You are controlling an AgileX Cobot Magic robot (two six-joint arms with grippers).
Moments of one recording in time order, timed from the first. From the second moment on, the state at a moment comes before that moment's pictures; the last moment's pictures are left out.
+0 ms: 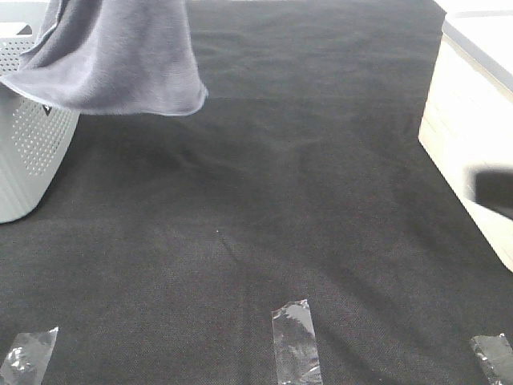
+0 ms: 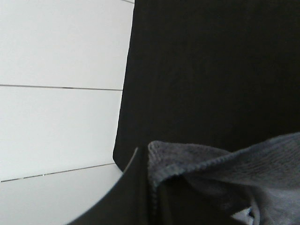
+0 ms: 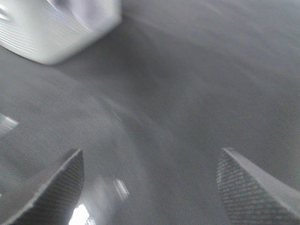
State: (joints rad) left arm -0.79 1.77 -2.25 0.55 1.20 0.77; right arm 0.08 0.59 -0.48 0.87 0.63 -1.02
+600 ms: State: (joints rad) left arm -0.88 1.77 -2.25 0.55 1.13 0.79; right arm 0.08 1.37 -0.57 1.73 1.06 -2.12
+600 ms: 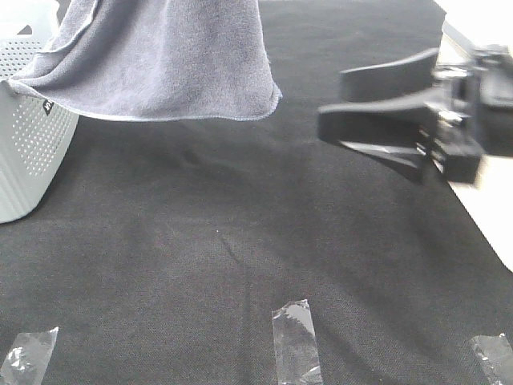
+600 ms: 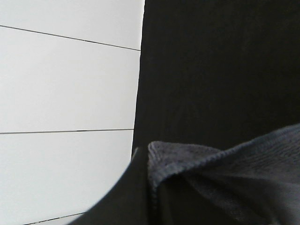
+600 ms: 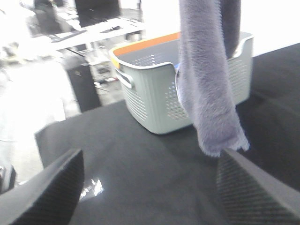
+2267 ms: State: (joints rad) left arm -0.88 1.78 -2.25 0.58 1.05 0.87; right arm 0.22 1.78 -1.04 1.49 1.10 -2.02
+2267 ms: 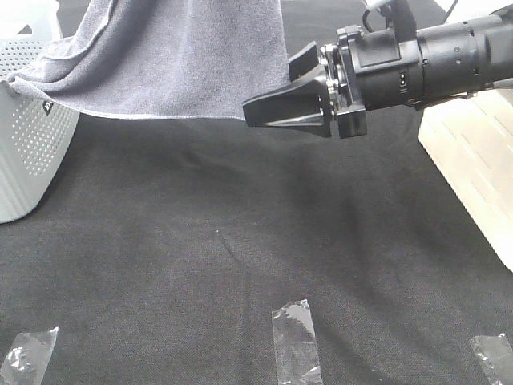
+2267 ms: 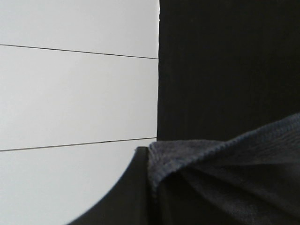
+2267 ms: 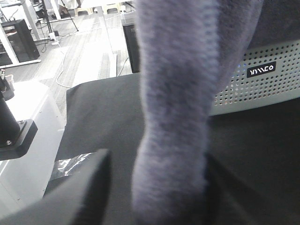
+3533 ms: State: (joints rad) left arm -0.83 1.82 -2.25 0.57 1.05 0.55; right arm 0.22 1.66 -1.46 0.88 0.98 -0.87
